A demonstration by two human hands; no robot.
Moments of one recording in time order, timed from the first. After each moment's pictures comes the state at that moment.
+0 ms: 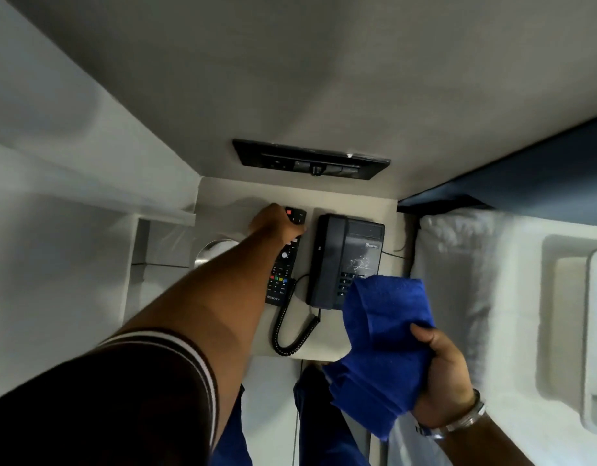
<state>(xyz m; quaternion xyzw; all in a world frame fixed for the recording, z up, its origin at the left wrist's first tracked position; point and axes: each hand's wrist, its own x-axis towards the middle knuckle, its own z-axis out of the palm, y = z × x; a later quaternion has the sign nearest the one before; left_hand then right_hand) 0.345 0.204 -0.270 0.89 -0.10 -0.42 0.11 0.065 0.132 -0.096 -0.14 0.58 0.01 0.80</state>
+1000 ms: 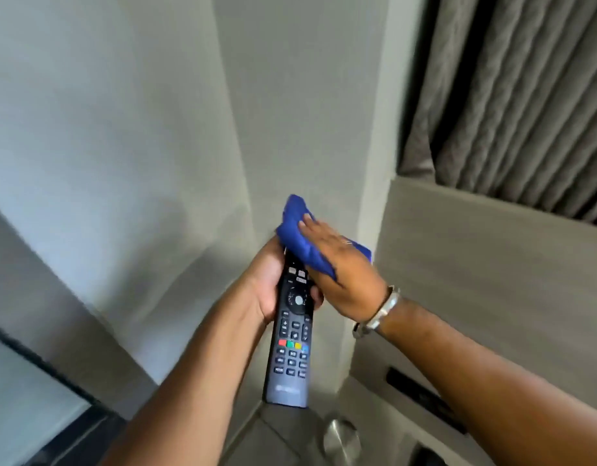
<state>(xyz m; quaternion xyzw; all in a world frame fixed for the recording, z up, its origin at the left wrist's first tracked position) 0.340 0.480 0.362 0.41 0.05 -0.34 0.84 0.326 0.335 0.354 -0.84 -0.29 -0.15 0.43</state>
